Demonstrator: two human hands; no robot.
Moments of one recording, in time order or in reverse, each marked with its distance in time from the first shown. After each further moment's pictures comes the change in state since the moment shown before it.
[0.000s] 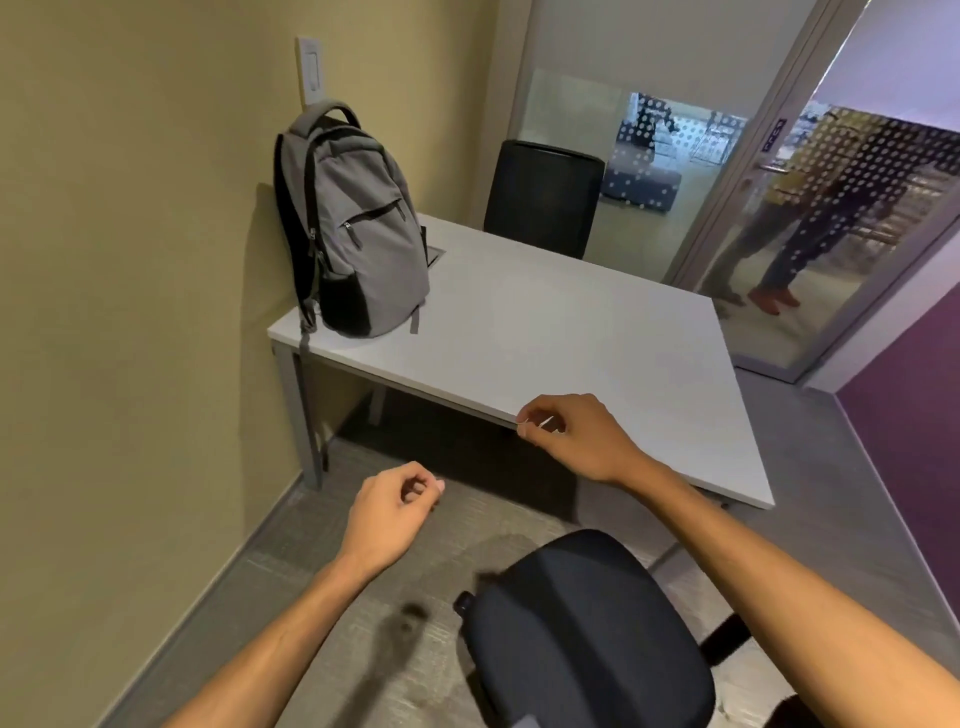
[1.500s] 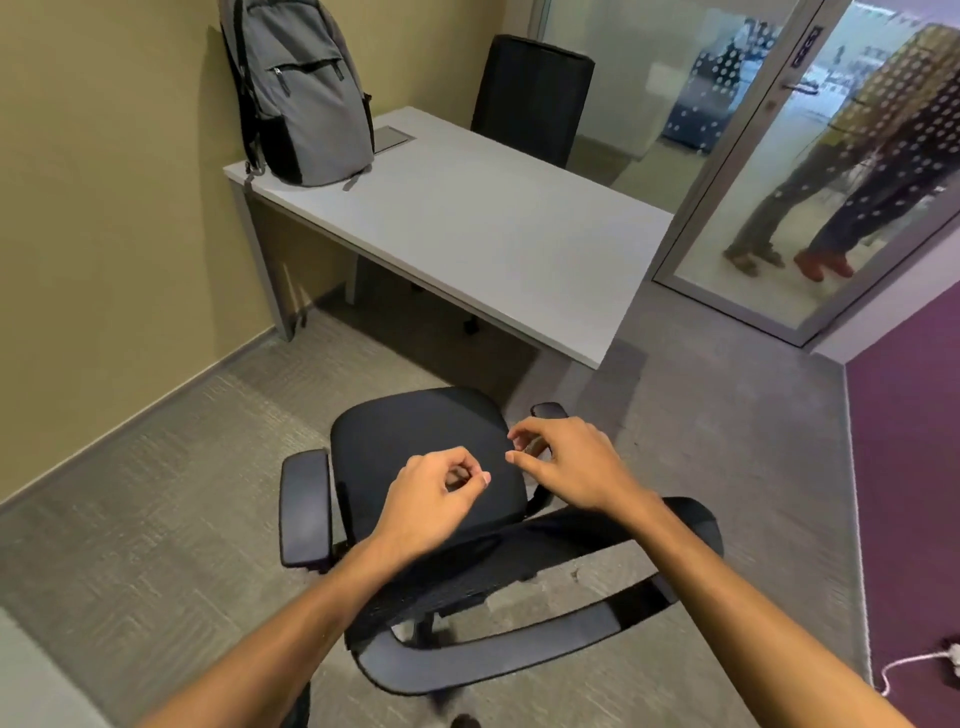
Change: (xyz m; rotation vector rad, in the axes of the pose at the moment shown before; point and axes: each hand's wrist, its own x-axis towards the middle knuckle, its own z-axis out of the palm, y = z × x) left_hand -0.295 0.229 0.447 0.060 0.047 -0.112; right_hand -0.413 0.309 -0.113 -0.207 -0.117 -0.147
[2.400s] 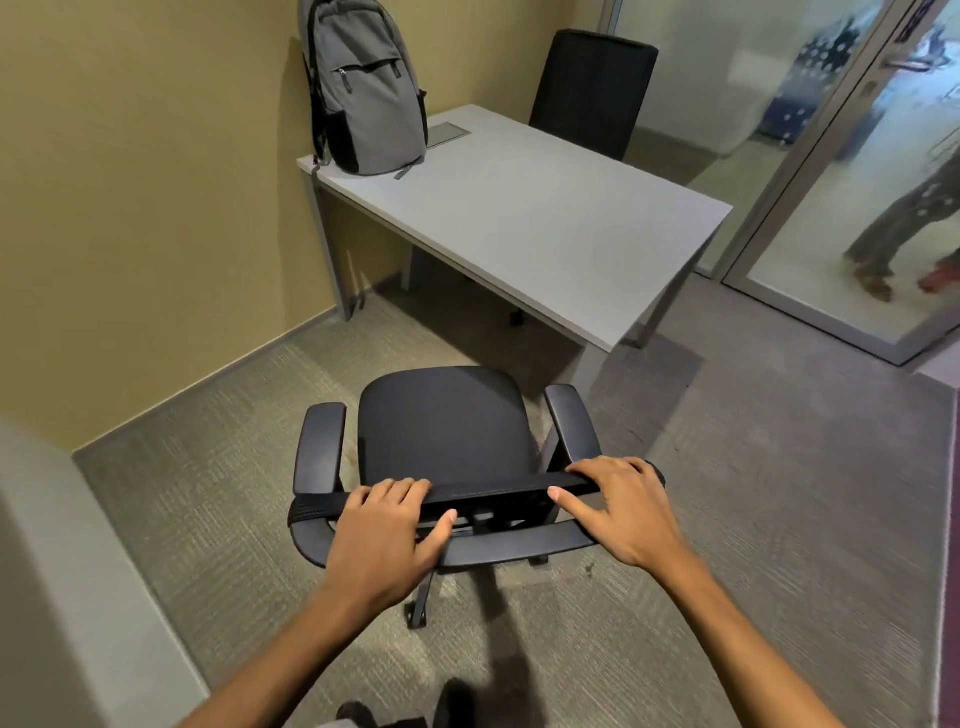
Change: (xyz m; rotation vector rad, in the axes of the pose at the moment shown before) left_hand -0.116 0.017 0.080 0.767 0.115 -0.070; right_hand -0.124 0.116 0.008 -0.034 0.050 -0.052
